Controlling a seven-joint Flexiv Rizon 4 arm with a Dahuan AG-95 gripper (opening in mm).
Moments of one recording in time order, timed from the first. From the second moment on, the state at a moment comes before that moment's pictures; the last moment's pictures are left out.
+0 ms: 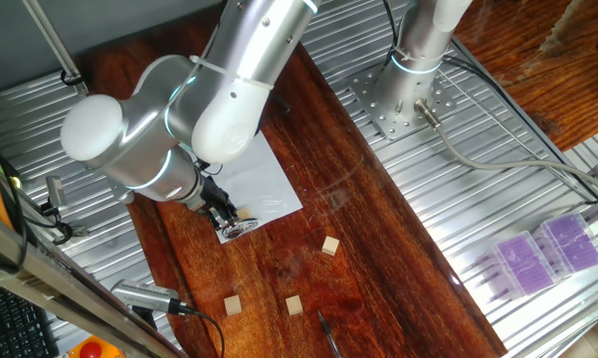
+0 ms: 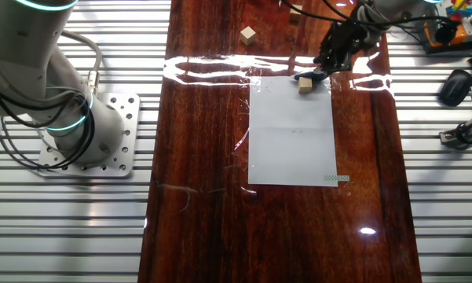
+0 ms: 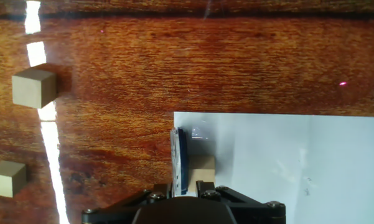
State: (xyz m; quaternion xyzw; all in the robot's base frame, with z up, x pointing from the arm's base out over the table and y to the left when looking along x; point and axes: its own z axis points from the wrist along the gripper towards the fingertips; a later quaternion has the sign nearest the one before) arm 0.560 0.149 0.077 0.01 -0.98 -0.04 0.18
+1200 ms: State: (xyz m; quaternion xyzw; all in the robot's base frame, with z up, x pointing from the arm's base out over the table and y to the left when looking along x) arm 0.563 0.152 0.053 0.01 -0.98 -0.05 0.20
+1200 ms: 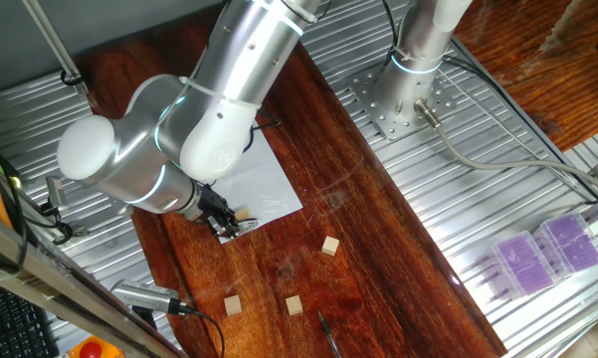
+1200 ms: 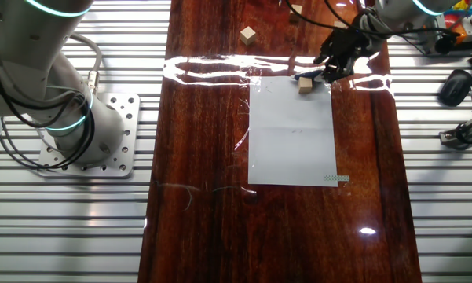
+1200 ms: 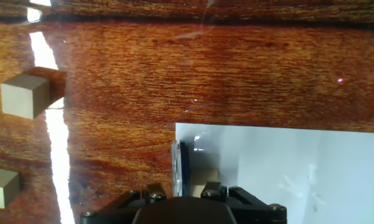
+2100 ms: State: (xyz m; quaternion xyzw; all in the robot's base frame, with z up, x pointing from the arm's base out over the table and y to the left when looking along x) arm 0.566 0.151 0.045 0.02 -0.98 -0.05 0.20
